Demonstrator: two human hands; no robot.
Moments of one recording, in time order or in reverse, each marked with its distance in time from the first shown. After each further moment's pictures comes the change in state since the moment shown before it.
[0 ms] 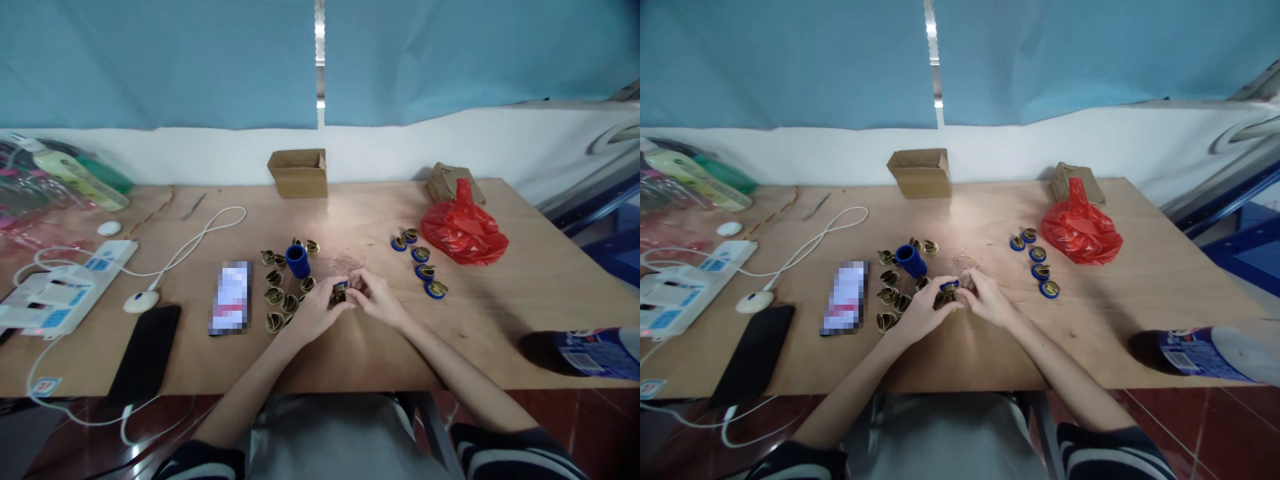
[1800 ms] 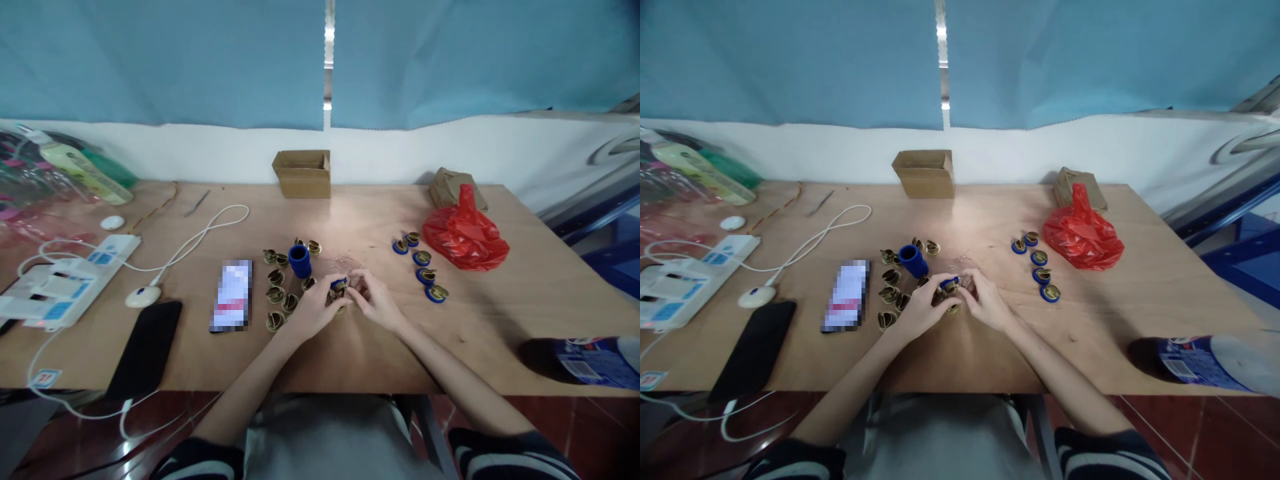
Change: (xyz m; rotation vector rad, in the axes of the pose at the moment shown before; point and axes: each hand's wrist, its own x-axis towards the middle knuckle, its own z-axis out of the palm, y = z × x) left_hand 0.001 -0.002 -0.004 -0.039 0.019 -0.108; right_hand -0.002 -0.001 0.005 -0.007 0.013 0.021
